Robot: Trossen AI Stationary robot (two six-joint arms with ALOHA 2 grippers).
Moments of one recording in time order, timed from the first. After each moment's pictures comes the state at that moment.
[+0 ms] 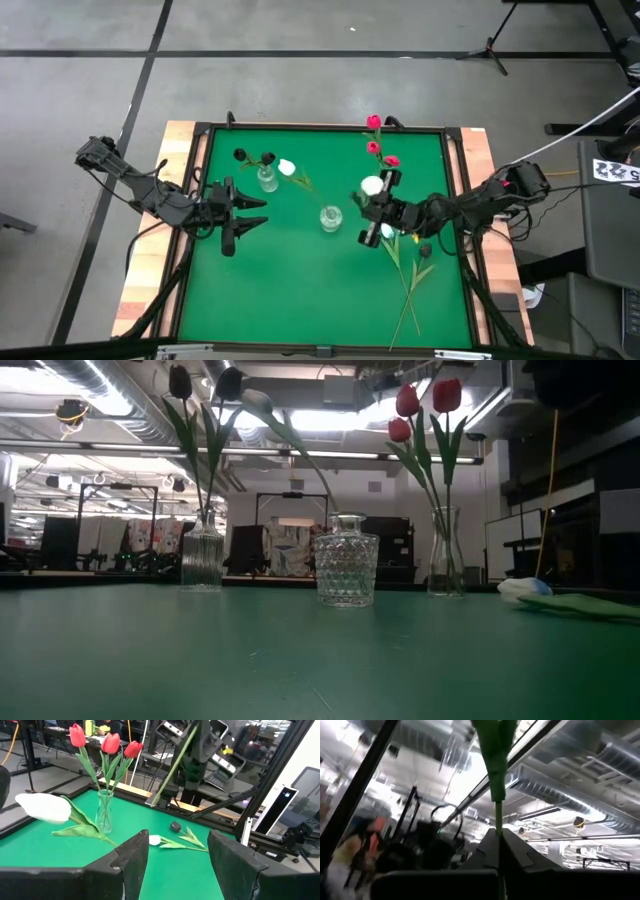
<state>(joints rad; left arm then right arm) -0.54 0.85 0.77 -0.11 -0.72 -0.40 0.27 1.55 0.72 1.57 0.29 -0.56</state>
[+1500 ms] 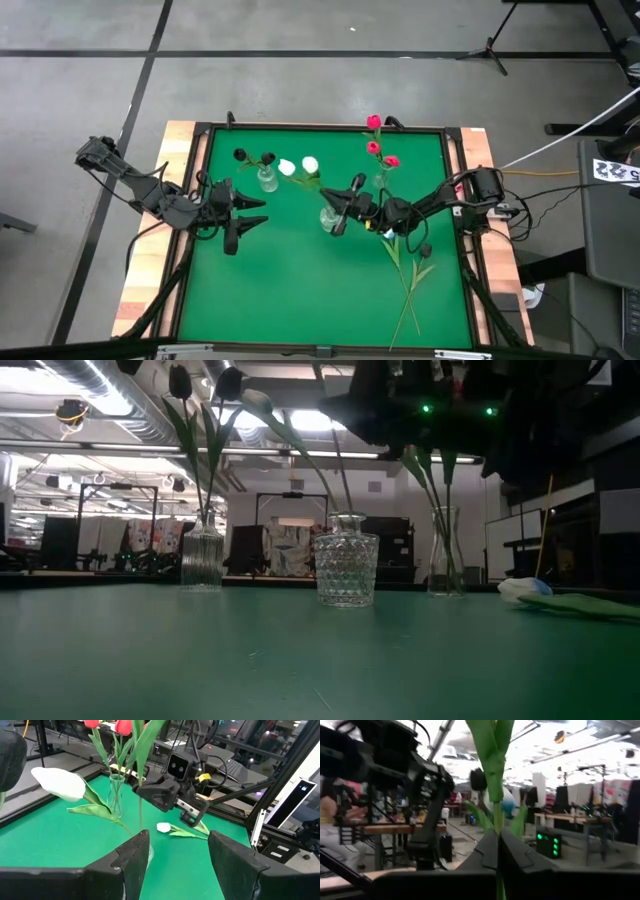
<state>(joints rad) -0.54 0.85 0.77 -0.21 -0.74 -0.49 0.14 1.90 0.73 1.57 0.45 -0.19</state>
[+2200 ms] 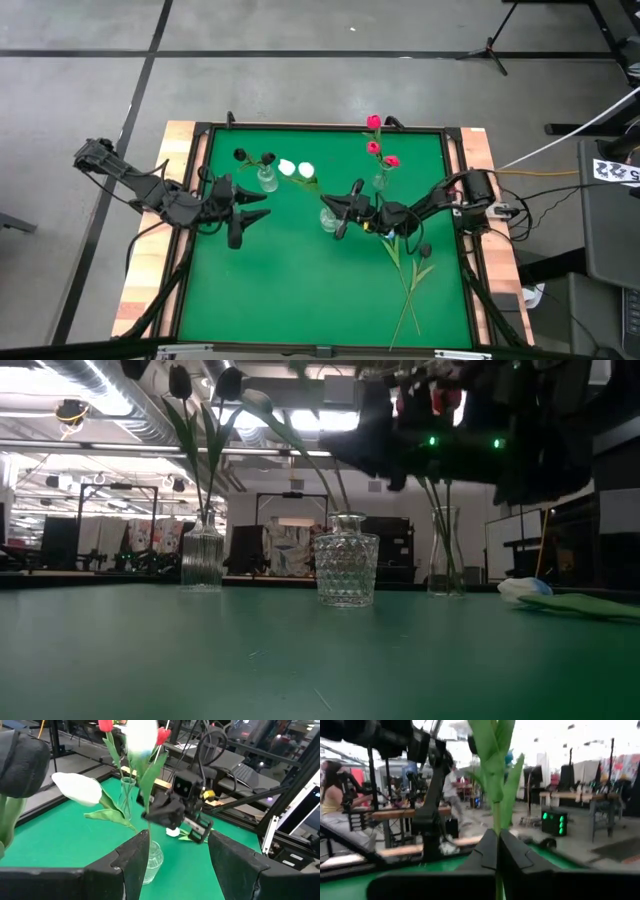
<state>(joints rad) -0.49 0.85 0.77 -0.21 -0.74 -0.48 0.14 1.96 0.68 1.57 0.45 -0.07</state>
